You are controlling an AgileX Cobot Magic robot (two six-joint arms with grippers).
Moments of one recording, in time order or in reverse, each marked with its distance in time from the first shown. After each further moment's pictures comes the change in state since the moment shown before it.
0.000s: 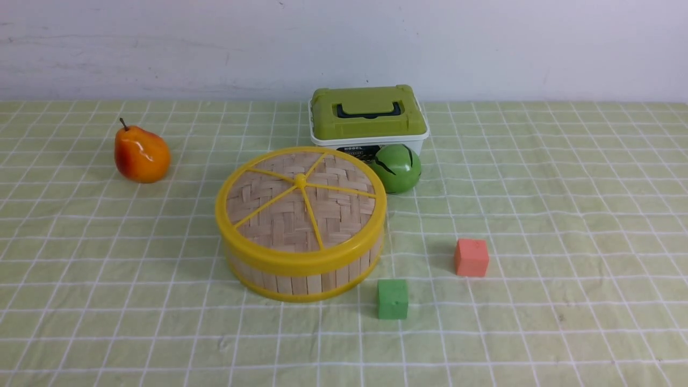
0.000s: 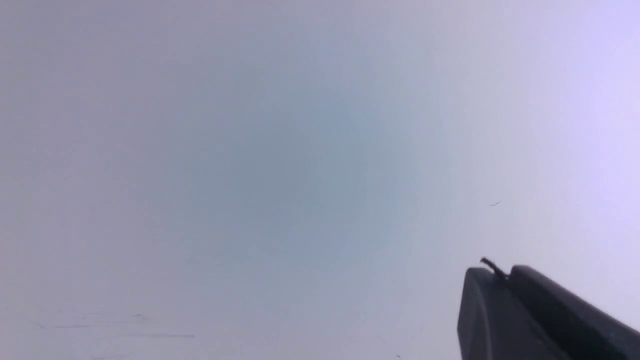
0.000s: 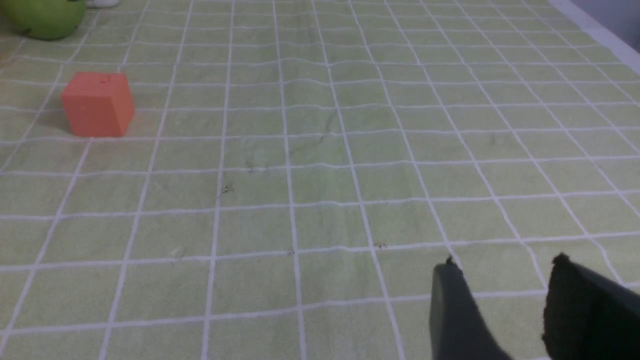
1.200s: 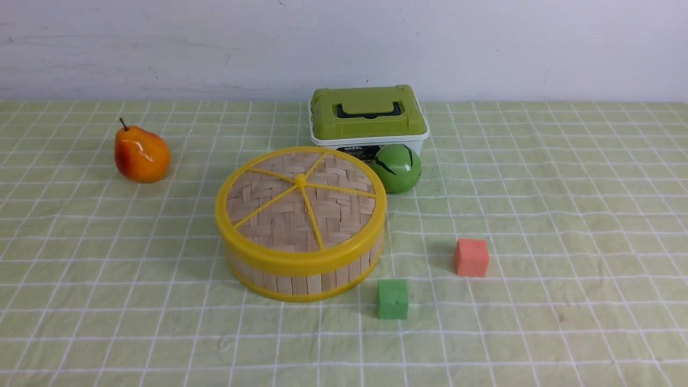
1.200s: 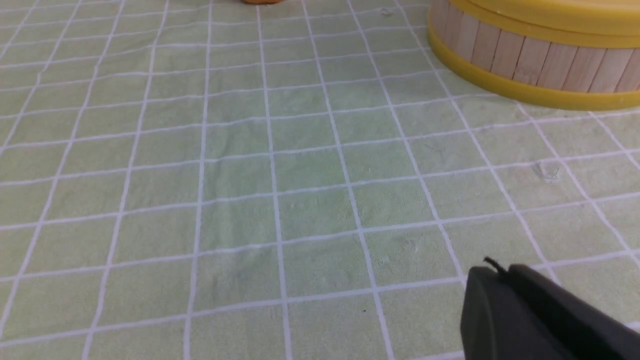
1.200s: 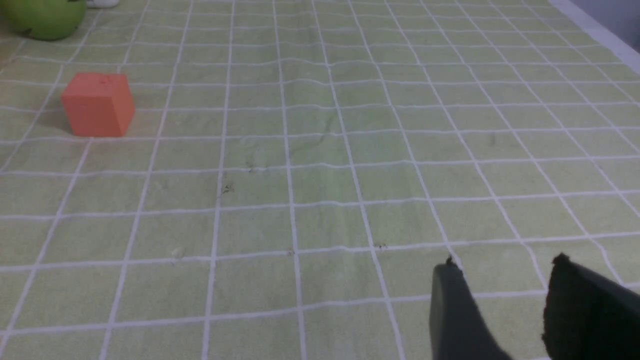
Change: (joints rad) right arm 0.000 0.000 0.000 0.000 0.000 0.000; left arm 0.000 0.000 -0.003 -0.018 0.978 0.070
